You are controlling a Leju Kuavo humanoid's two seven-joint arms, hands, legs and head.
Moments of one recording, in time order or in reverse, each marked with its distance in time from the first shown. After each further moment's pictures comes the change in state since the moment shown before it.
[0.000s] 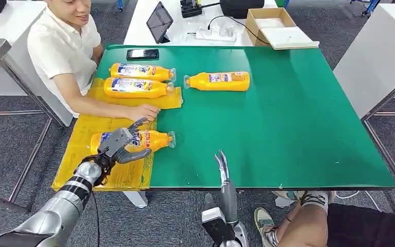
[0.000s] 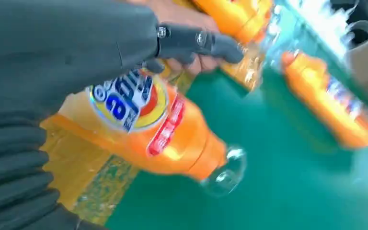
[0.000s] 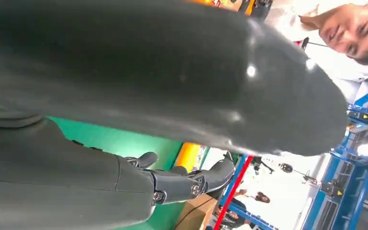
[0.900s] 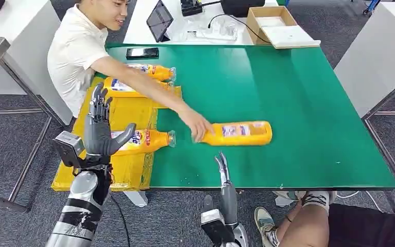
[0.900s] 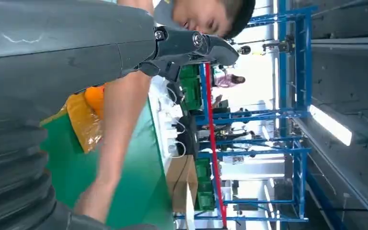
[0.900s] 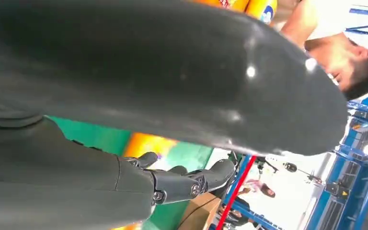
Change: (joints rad) left arm 0.283 -0.124 0.024 -0.695 0.394 0.193 -0.064; right arm 0.008 0.001 0.003 0.005 0.005 -0.025 0.000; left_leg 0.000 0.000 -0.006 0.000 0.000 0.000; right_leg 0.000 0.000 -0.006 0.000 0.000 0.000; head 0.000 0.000
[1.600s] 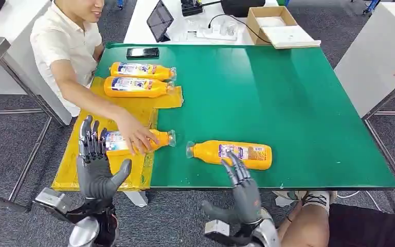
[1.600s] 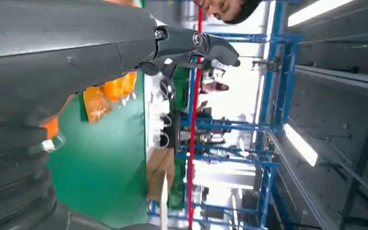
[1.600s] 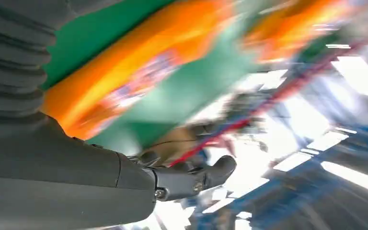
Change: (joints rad) left arm 0.358 -0.013 -0.157 -0.340 0.090 0.157 -0.086; right arm 0.049 -0.162 -0.236 -0.141 0.602 0.030 0.218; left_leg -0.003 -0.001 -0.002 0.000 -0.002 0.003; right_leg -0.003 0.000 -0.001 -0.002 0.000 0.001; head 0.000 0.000
